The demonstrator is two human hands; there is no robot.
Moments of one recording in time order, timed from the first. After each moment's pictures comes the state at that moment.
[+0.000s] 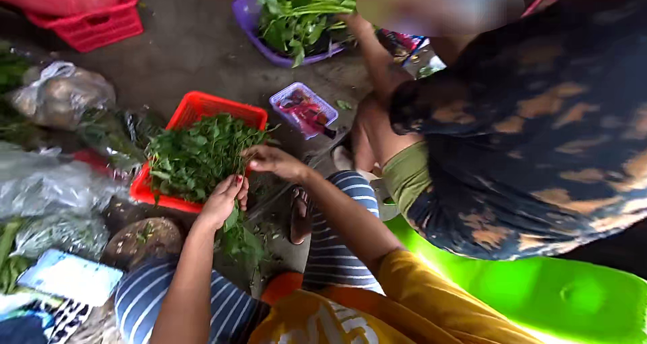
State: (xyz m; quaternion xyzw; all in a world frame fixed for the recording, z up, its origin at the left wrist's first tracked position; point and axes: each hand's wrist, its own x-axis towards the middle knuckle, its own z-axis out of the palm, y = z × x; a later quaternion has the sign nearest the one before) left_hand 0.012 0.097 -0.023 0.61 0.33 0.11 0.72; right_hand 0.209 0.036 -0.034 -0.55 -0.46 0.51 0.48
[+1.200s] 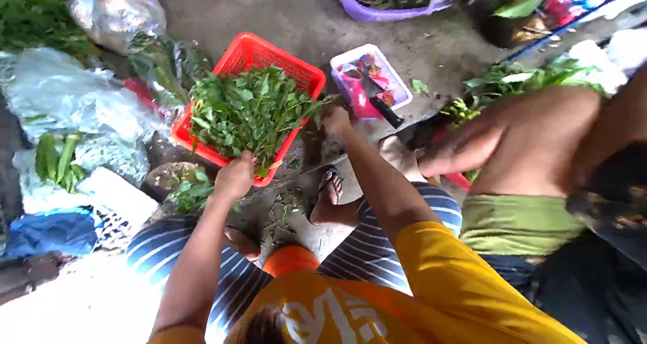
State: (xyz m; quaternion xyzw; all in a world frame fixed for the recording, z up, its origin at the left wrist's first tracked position) left_hand -0.021 0.119 -0.048 0.79 0.49 -0.17 0.32; right_hand 0.295 0.105 -0.137 -0.86 -0.36 0.30 0.20
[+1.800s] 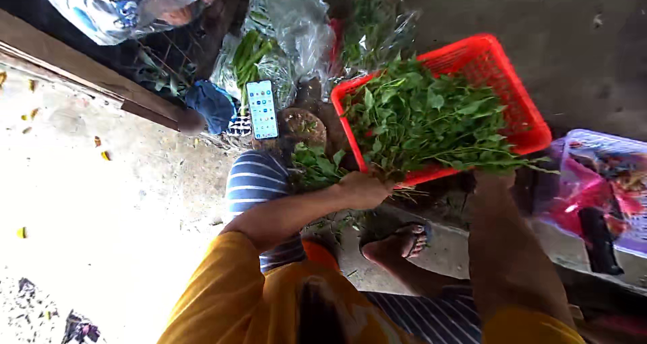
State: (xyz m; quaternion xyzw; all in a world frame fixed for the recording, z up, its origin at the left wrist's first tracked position) left_hand -0.036 0.090 -0.033 0.81 0.38 -0.18 0.40; right_hand 0.313 0.160 -0.211 -0.90 -0.33 0.25 0.17
